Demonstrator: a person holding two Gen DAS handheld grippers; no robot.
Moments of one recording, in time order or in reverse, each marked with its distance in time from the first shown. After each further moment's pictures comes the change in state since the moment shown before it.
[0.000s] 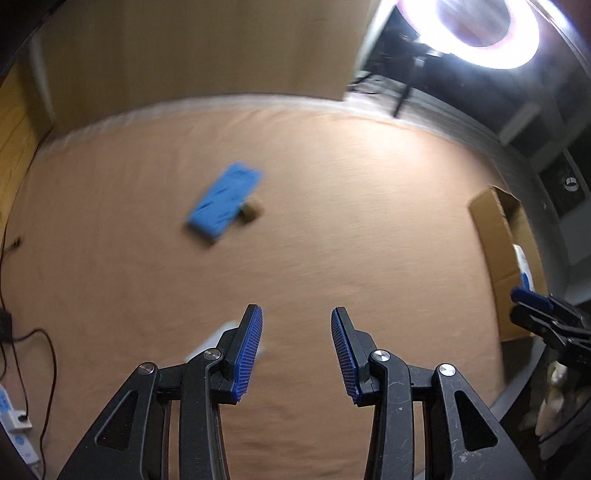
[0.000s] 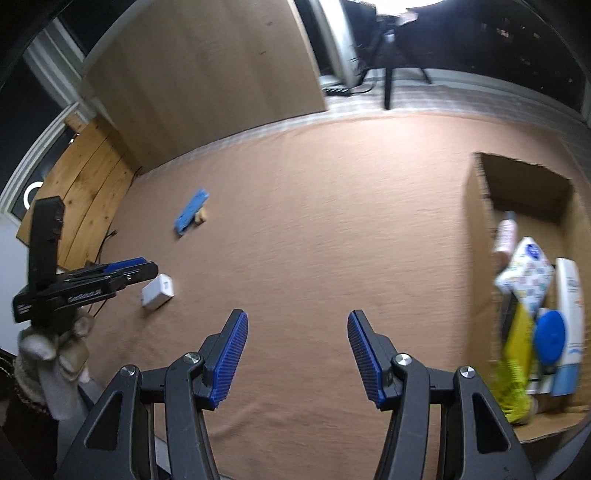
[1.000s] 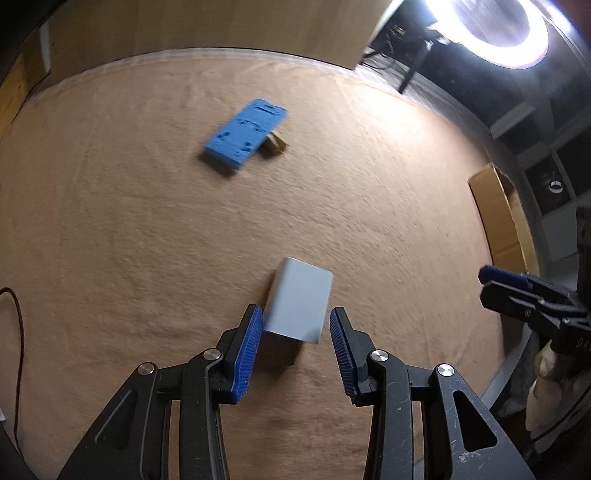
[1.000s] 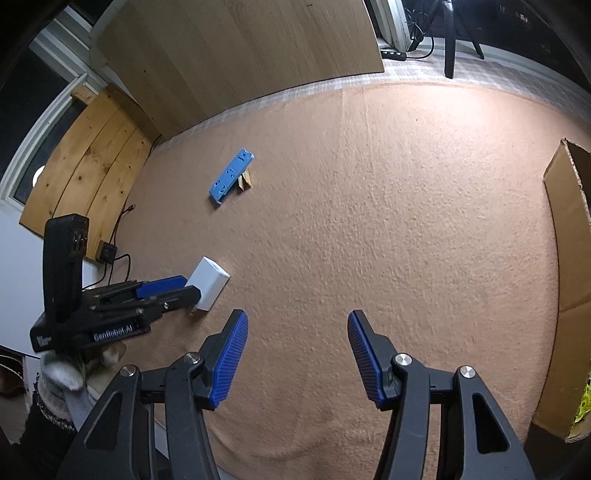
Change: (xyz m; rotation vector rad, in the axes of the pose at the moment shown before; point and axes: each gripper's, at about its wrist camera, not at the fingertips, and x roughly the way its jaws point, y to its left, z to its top) left arm 0.020 0.029 -0.047 0.008 0.071 -0.103; right arm 0.053 0.052 0.002 -0.017 0.115 0.072
